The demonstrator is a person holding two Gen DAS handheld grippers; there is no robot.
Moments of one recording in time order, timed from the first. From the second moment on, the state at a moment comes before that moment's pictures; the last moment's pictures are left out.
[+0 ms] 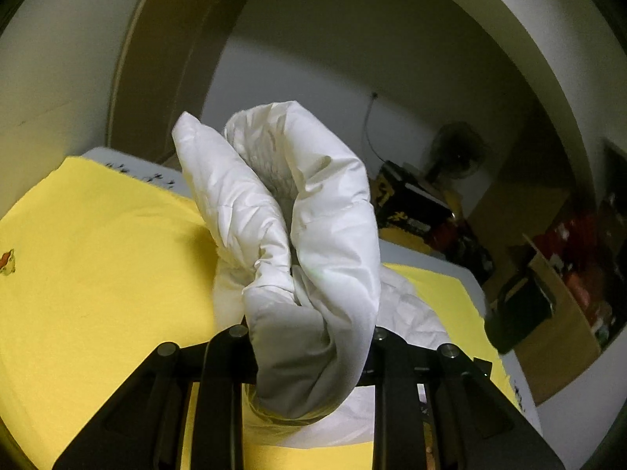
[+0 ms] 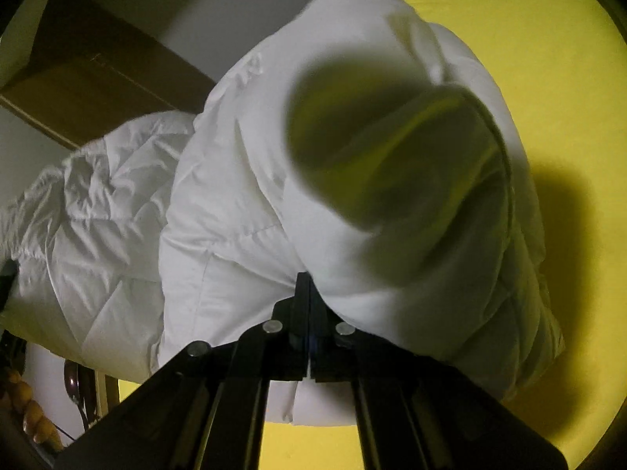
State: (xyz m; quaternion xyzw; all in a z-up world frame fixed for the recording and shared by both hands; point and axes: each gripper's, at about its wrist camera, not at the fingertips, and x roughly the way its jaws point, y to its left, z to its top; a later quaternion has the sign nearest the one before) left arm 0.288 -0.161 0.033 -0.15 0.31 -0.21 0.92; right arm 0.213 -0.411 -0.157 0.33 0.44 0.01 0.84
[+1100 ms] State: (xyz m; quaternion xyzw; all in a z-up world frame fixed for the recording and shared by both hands) left arm 0.311 -0.400 -0.102 0.04 0.46 -0.37 0.80; right arm 0.033 -0.464 -0.079 0.40 0.29 -0.05 0.87
